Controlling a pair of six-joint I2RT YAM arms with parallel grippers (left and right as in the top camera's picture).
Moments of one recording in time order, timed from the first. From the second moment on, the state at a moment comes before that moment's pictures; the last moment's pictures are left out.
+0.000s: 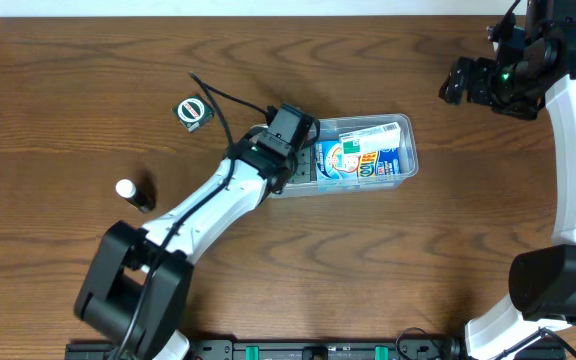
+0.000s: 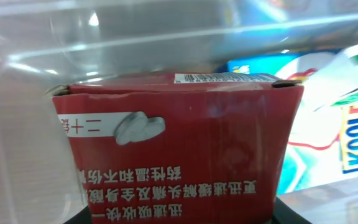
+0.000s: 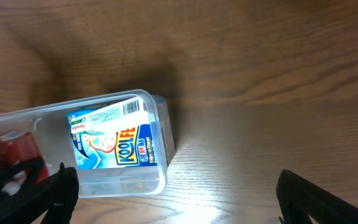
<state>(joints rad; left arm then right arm) -0.57 1.75 1.16 -0.50 -0.04 -0.52 -0.08 1.81 1.92 -1.32 -0.21 0.13</state>
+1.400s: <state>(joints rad) -0.59 1.76 1.16 -0.44 -0.04 -0.52 -0.08 1.81 1.92 -1.32 -0.21 0.13</state>
